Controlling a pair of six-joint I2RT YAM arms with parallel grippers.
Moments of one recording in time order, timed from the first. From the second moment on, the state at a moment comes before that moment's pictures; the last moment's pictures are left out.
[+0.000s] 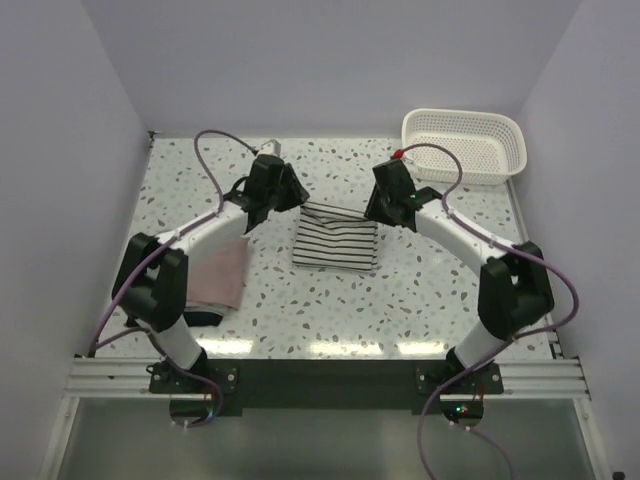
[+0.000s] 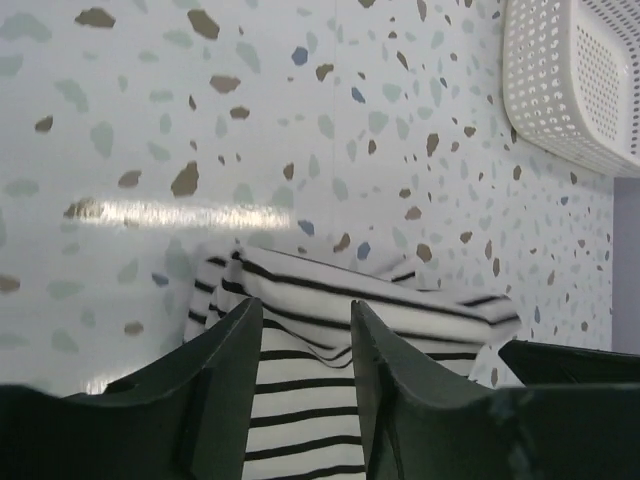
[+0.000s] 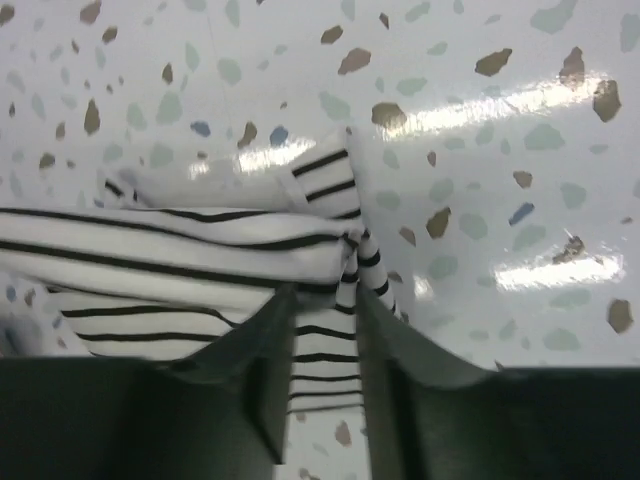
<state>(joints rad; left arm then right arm) -0.48 1.65 1.18 -0.13 -0.05 -0.75 0.49 1.58 1.21 -0.49 0.24 0.72</state>
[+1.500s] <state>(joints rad) -0.42 1.08 0.70 -0.10 -0.05 -0.88 0.89 1.78 1.07 -0.21 0.43 -0.02</state>
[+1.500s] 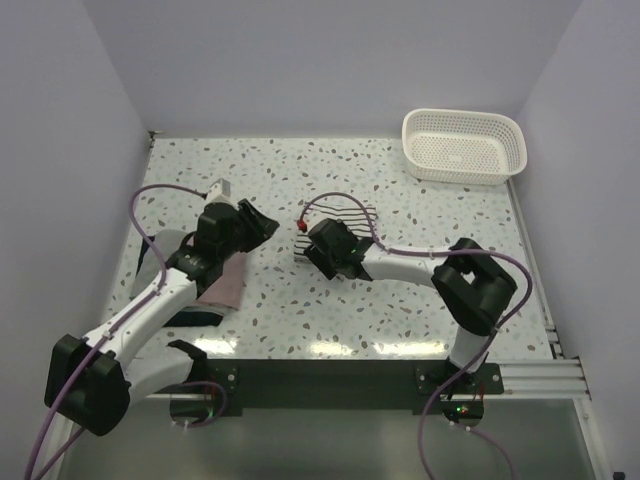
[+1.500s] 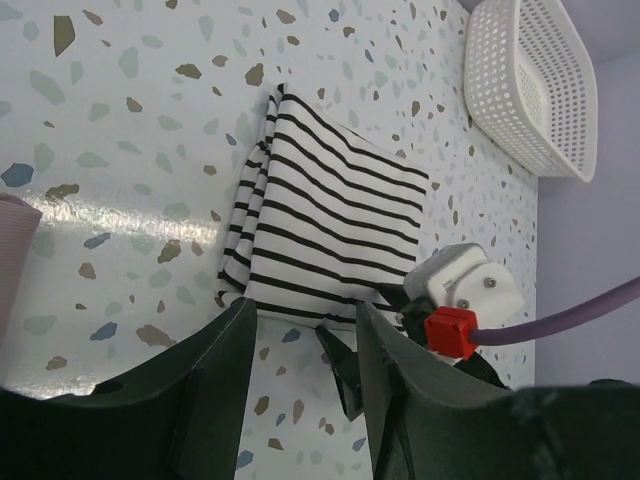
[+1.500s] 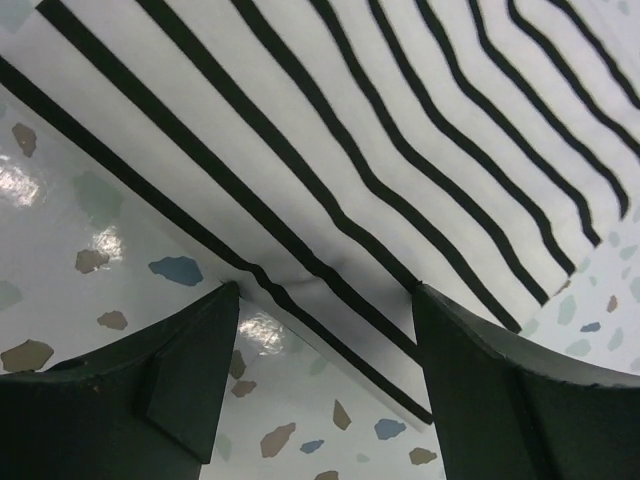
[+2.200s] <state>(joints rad) -0.38 1.00 0.71 -0.23 -0.09 -0.88 0.88 1.94 1.24 -0.16 -0.02 0.61</state>
